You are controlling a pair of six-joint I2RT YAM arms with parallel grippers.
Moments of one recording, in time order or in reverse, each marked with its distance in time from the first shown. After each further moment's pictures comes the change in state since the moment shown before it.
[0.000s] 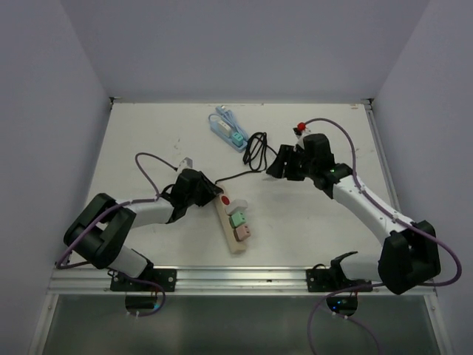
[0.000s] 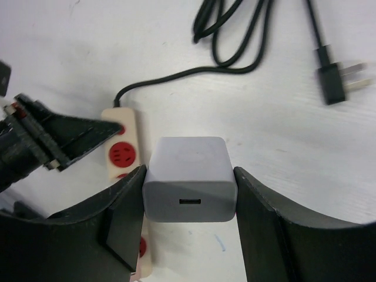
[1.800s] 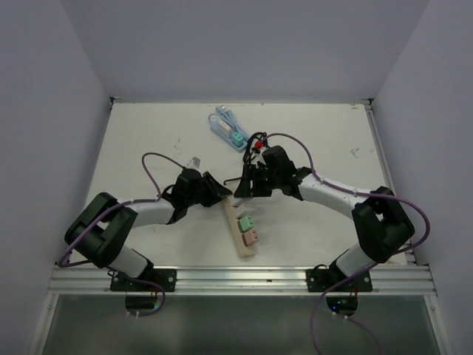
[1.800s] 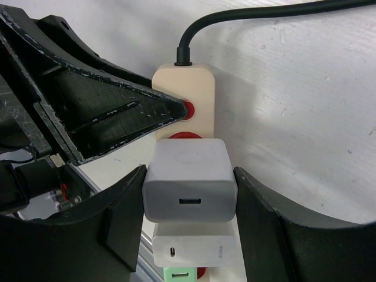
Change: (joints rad) left arm 0.003 0.002 -0.021 0.100 0.185 0.002; right arm 0.229 0.242 0.007 0.132 -0.083 0.106
